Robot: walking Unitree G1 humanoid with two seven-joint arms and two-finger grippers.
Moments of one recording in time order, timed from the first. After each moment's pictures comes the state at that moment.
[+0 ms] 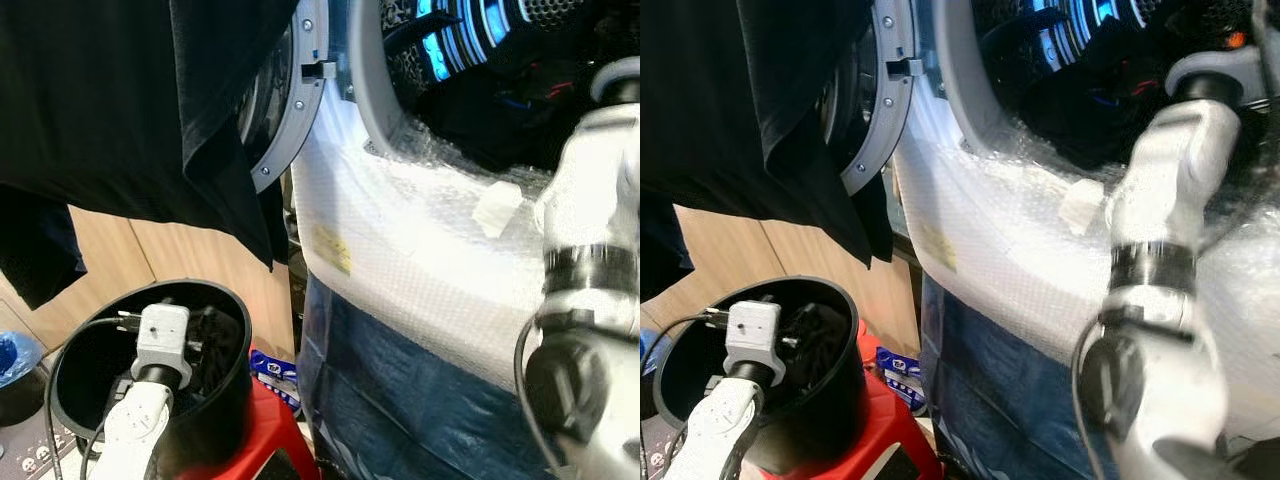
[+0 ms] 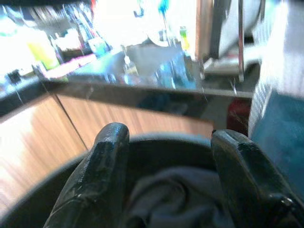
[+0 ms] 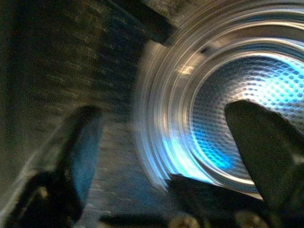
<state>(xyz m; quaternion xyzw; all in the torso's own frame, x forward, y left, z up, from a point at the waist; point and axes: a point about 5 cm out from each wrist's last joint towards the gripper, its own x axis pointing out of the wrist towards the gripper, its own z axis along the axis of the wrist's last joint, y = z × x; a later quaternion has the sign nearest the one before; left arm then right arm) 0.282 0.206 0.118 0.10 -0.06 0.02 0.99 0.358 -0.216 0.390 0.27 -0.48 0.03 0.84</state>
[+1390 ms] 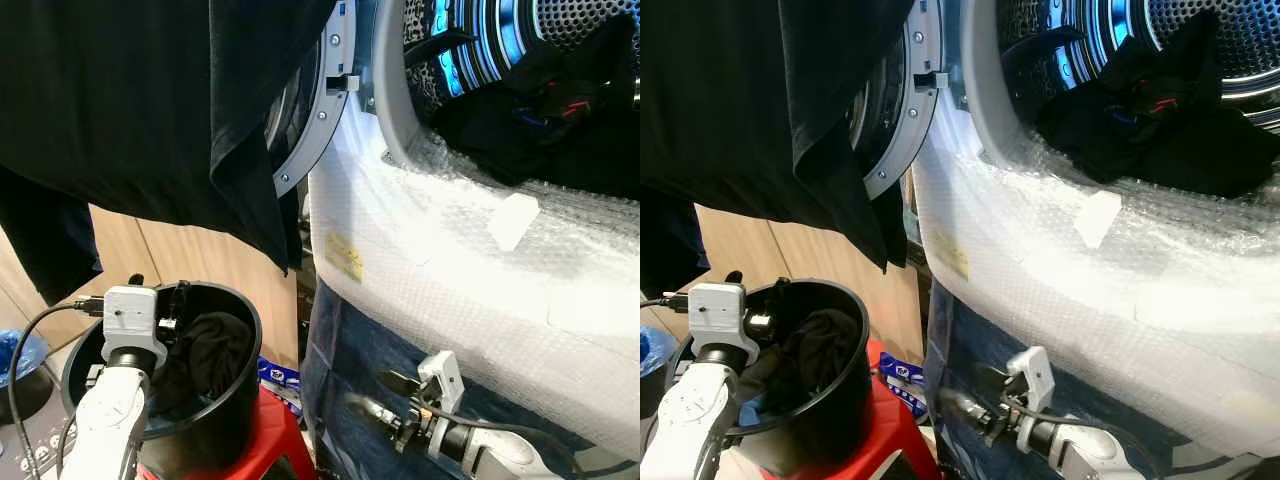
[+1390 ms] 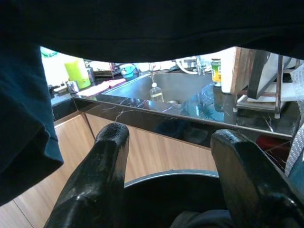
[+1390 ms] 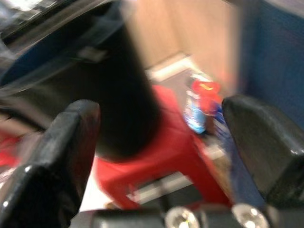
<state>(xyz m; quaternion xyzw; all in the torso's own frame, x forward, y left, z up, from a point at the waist) 0.281 0.230 0.140 0.09 -0.10 0.07 0.99 0.265 -0.162 0.026 0.12 0.22 0.33 0.91</state>
